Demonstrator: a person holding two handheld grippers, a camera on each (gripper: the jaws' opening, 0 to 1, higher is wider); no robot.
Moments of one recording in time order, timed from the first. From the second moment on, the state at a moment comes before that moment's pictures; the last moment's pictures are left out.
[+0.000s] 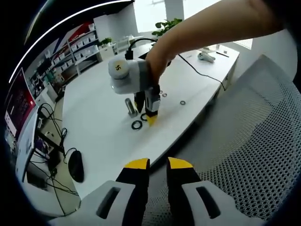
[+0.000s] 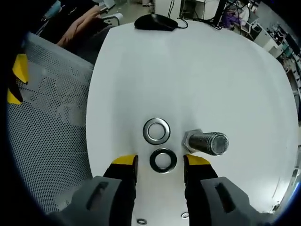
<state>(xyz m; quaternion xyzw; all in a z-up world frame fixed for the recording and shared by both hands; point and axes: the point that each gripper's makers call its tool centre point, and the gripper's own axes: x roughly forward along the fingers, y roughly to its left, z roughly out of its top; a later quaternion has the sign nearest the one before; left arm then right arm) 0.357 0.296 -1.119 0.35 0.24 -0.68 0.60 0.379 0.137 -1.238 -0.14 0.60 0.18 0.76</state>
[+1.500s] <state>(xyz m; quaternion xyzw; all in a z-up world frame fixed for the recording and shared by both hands) 0.358 0.296 -1.119 0.35 0.24 -0.68 0.60 0.375 0.131 -1.242 -0.20 0.63 0.22 0.72</state>
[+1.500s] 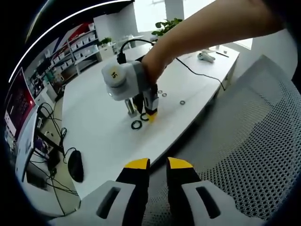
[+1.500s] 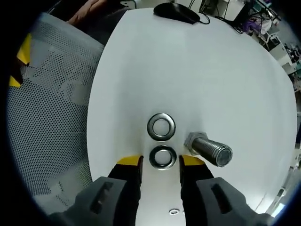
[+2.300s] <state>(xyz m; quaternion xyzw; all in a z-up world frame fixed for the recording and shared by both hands) 0.358 0.296 -1.119 0.35 0.24 -0.68 0.60 0.377 0.129 -1.242 -0.19 0.60 0.23 0.74</state>
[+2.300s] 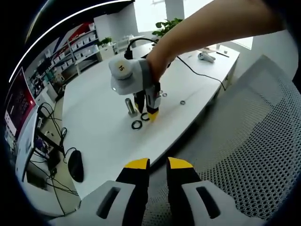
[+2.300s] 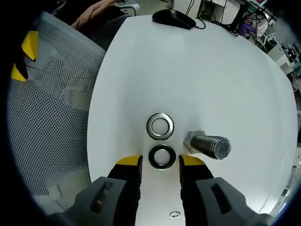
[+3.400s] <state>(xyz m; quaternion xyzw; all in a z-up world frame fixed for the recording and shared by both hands) 0.358 0.296 -1.119 0.35 0.24 -0.67 0.60 0.383 0.131 -1.215 -0.16 0.59 0.19 0.77</state>
